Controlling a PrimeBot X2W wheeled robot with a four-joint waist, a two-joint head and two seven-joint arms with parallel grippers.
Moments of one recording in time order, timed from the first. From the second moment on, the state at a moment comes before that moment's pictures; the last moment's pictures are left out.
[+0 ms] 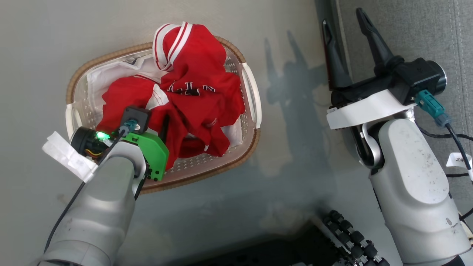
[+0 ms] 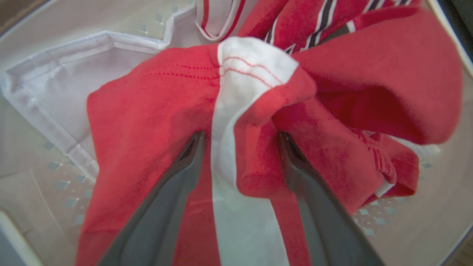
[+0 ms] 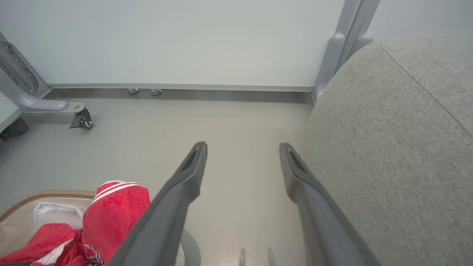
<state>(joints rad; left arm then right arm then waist) -0.86 0.10 -0.55 1.23 -0.26 -0.13 -0.26 -0.63 -0.05 0.16 0.22 0.15 0.13 -0.26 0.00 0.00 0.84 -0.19</state>
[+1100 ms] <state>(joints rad) -0.62 0.14 -0.53 0.91 -0.28 -0.10 -0.26 -0.52 -0.05 0.14 0.31 0.16 0.13 -0.26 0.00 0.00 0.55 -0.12</state>
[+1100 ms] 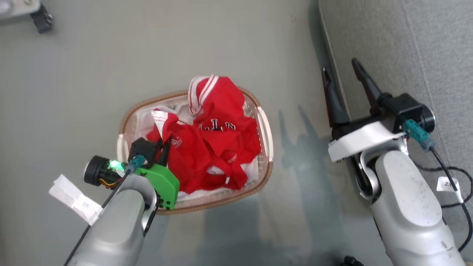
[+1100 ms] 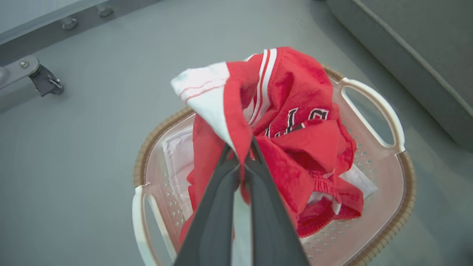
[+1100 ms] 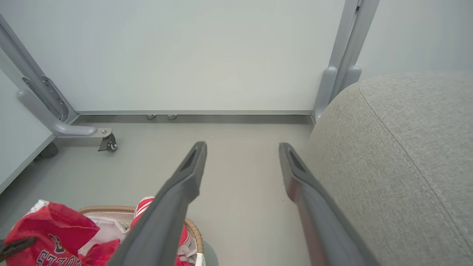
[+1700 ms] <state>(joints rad) -0.44 0.13 -0.35 0.40 -0.19 -0.07 -0.26 -0.37 -0.05 0.14 0.36 0.14 0.13 -0.26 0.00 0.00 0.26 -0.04</state>
